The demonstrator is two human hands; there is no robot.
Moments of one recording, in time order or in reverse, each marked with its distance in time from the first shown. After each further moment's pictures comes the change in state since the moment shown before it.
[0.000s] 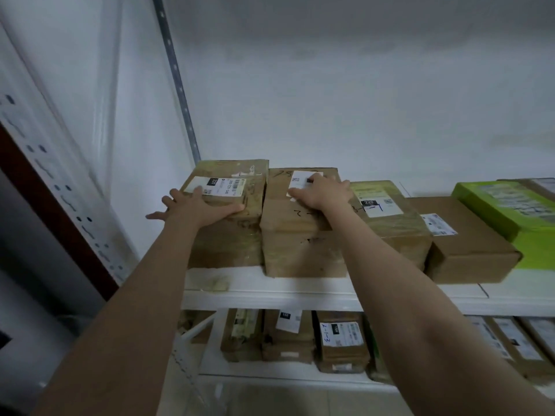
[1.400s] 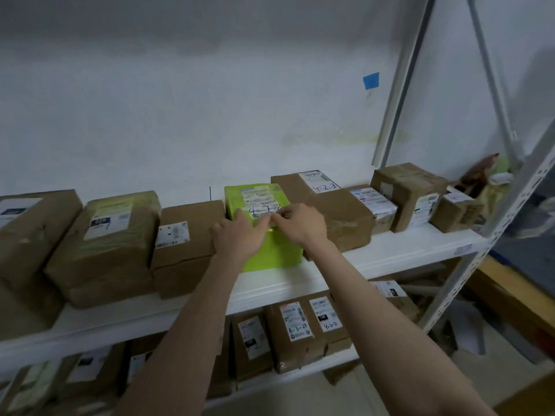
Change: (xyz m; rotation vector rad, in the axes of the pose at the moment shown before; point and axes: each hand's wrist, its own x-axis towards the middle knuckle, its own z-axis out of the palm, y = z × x) left_hand -0.253 0.522 0.201 -0.251 -0.082 0.426; right_hand -0.025 0.484 -0.144 0.190 0.227 0.042
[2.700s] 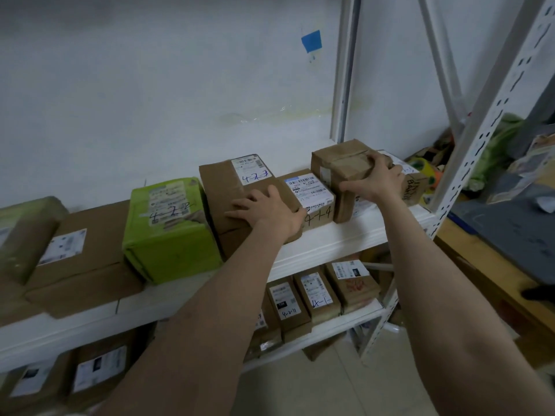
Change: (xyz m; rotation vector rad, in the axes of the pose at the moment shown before) left_hand 0.000 0.218 0.130 0.378 -0.068 0.048; right_hand 0.070 0.281 -0.164 0.161 0.195 0.367
